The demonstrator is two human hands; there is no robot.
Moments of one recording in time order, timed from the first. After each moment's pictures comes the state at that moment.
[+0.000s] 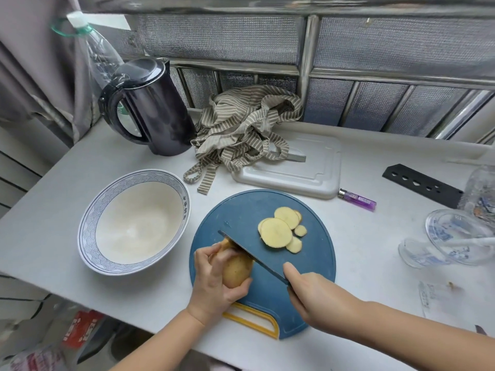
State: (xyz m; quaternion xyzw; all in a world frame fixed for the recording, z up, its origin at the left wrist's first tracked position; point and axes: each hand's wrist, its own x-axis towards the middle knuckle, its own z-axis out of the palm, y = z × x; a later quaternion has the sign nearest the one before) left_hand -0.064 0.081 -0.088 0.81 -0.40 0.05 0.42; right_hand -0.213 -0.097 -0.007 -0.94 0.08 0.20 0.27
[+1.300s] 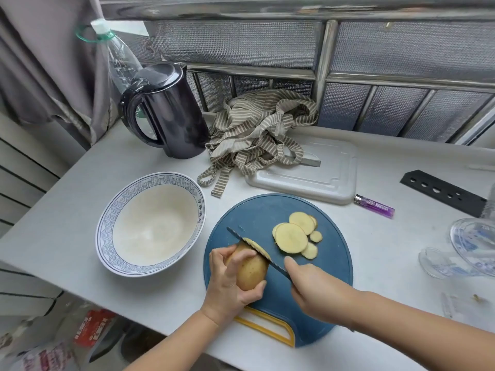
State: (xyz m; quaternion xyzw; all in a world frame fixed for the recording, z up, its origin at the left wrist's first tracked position) left_hand -0.060 0.081 -0.082 0.82 -0.39 0.02 0.42; right_hand -0.174 -0.090 -0.012 -0.93 0.09 0.22 0.29
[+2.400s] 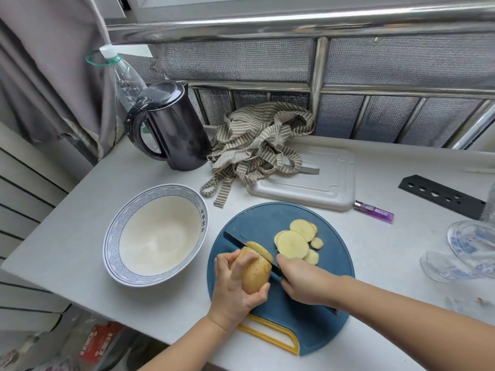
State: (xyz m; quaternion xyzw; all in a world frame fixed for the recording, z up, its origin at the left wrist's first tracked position) left_hand -0.058 0.075 -0.087 0.83 -0.39 0.02 0.40; right_hand -0.140 -0.099 -0.037 -0.93 0.07 0.22 0.28
